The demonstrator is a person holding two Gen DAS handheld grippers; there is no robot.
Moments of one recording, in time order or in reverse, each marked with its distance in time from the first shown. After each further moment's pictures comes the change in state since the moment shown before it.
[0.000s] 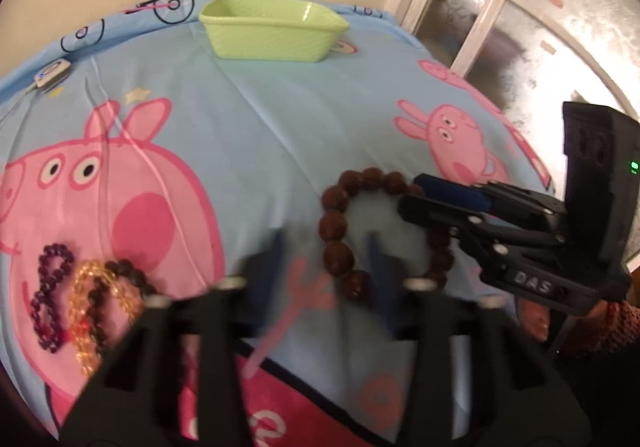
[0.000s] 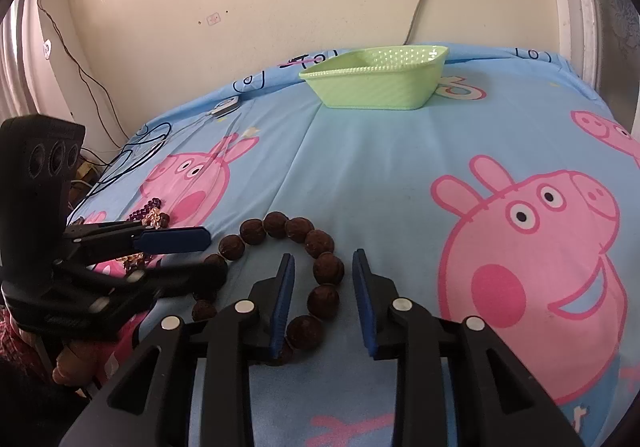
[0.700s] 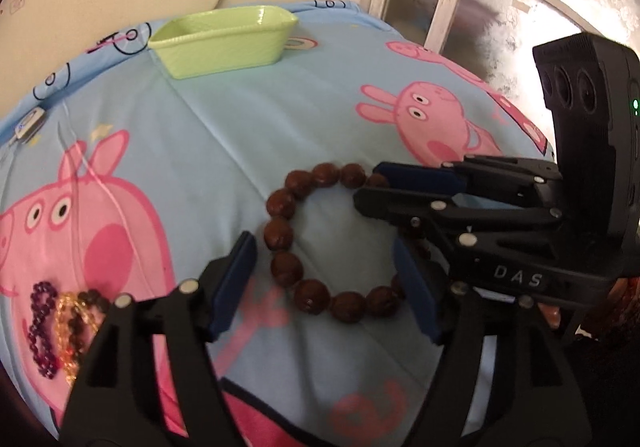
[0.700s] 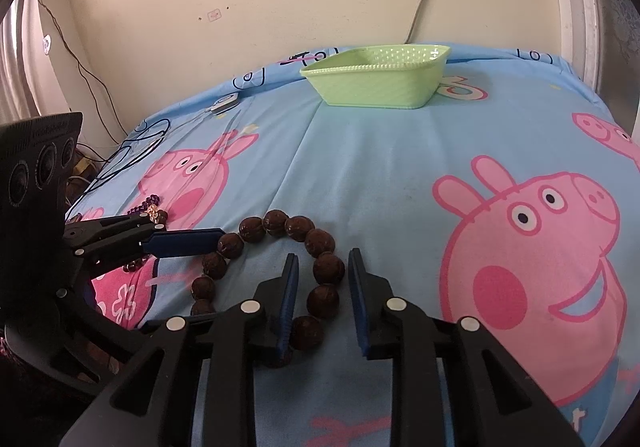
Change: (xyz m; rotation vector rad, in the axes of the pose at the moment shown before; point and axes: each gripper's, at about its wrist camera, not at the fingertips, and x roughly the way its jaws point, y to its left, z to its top) left arm 0.011 -0.032 -0.003 0.158 -0.016 0.011; right arm 0.004 0.001 0.001 -0.002 0.008 0.001
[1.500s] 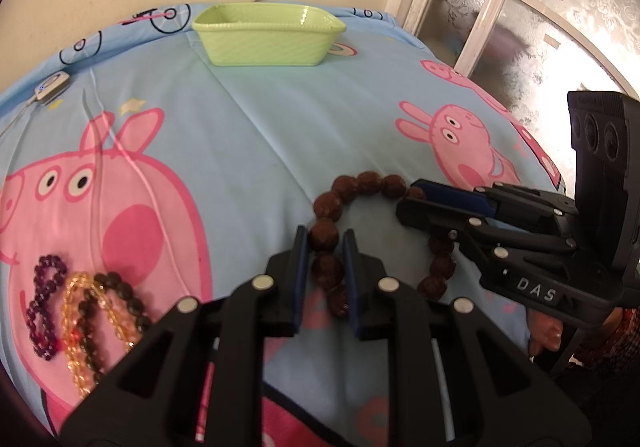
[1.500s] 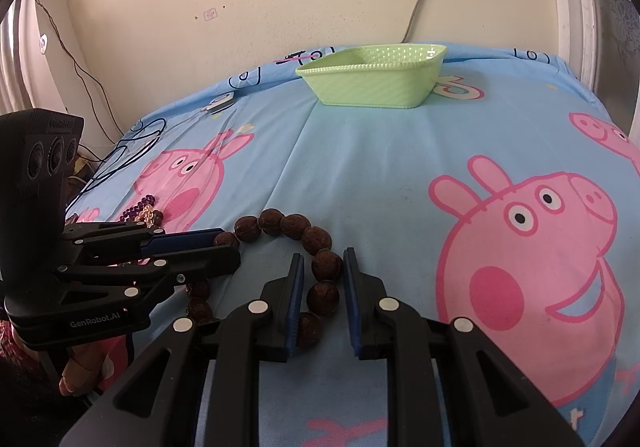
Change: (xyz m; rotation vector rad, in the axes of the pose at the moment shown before) left arm -0.004 0.026 0.000 -0.129 -0.020 0.029; right arm 0.001 -0.002 0.001 -0.004 0.004 -0.016
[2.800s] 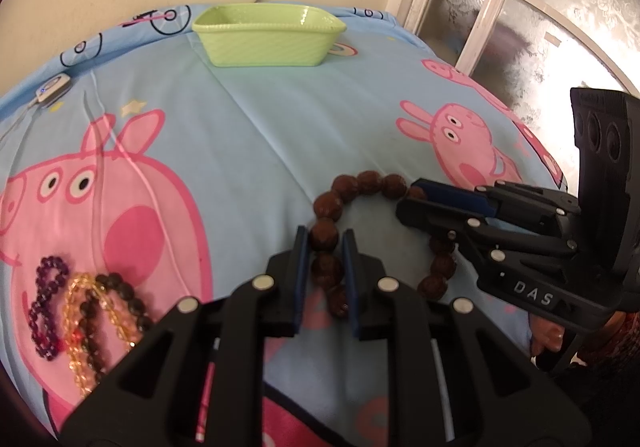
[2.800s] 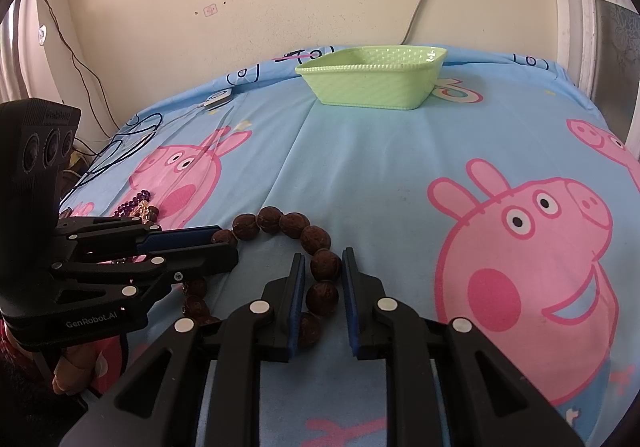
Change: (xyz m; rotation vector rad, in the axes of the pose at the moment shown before) left arm 0.000 -0.001 0.001 0.003 0.002 0.006; right arm 0.000 0.002 0.001 -0.022 0.004 -0.024
